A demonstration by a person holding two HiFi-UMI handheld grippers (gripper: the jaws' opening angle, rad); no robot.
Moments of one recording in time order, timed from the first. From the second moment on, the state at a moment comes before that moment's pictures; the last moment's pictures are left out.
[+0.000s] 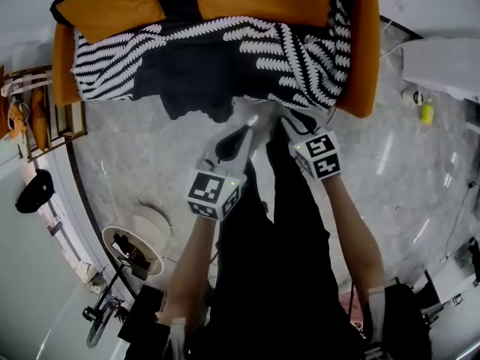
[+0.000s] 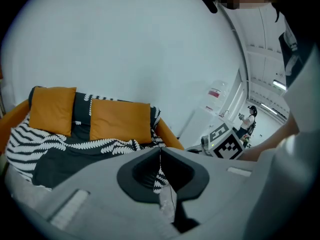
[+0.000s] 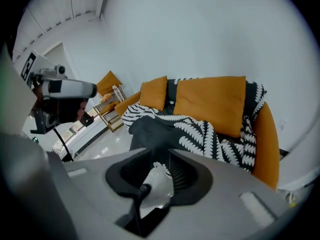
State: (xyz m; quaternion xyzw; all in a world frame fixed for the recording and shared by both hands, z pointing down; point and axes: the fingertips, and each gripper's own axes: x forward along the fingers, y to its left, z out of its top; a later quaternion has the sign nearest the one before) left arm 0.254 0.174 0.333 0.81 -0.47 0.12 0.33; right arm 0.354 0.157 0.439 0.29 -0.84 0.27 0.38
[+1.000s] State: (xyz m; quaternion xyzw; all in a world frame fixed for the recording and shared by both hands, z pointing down) left arm 0.270 0.147 0.483 0.79 -0.48 0.14 0.36; right arm 0.375 0.093 0.655 0.28 -0.81 0.17 0.49
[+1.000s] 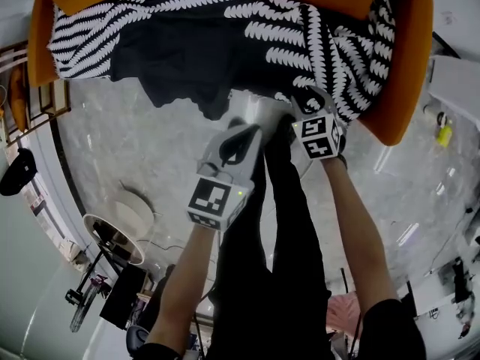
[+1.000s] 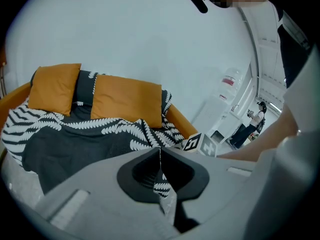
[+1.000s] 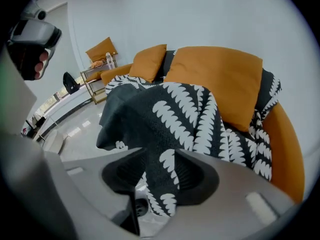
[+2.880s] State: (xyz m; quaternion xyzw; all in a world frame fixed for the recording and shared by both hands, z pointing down) left arm 0.270 0.164 0.502 0.82 -0.42 0.18 0.35; right arm 0.404 0.128 0.678 0.26 -0.77 0.11 0.57
